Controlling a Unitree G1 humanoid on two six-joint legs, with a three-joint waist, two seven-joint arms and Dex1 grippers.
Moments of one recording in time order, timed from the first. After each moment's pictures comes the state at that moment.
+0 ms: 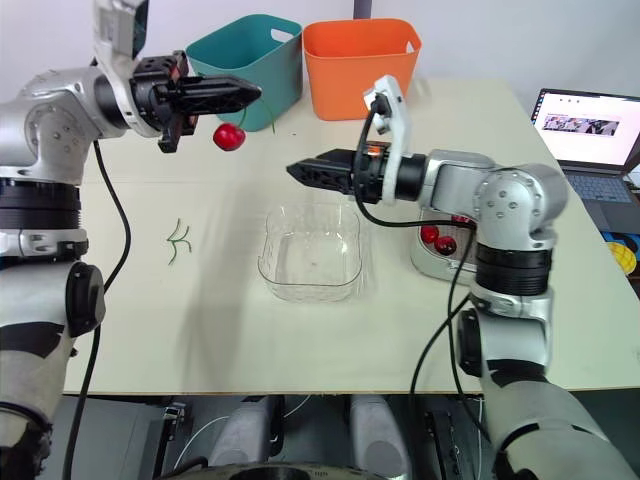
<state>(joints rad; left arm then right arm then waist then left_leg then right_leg) -1.18 0.61 0.07 0.38 -0.55 0.71 -1.38 -0.96 -0.34 -0.17 -0.03 0.89 1.30 0.56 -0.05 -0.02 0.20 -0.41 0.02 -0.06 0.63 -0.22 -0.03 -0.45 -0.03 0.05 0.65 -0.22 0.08</state>
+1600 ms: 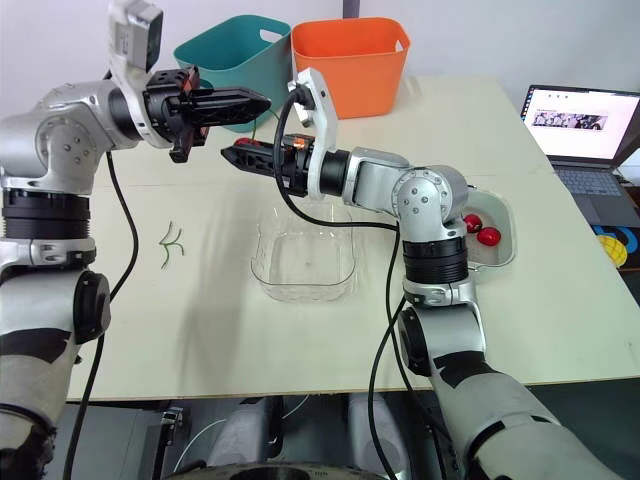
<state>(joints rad) -1.14 0.59 0.05 0.38 -0.56 0.70 -1.35 -0.99 -0.16 -0.06 0.03 0.83 1.14 0.50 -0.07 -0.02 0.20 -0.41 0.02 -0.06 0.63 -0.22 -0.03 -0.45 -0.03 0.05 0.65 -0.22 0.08</state>
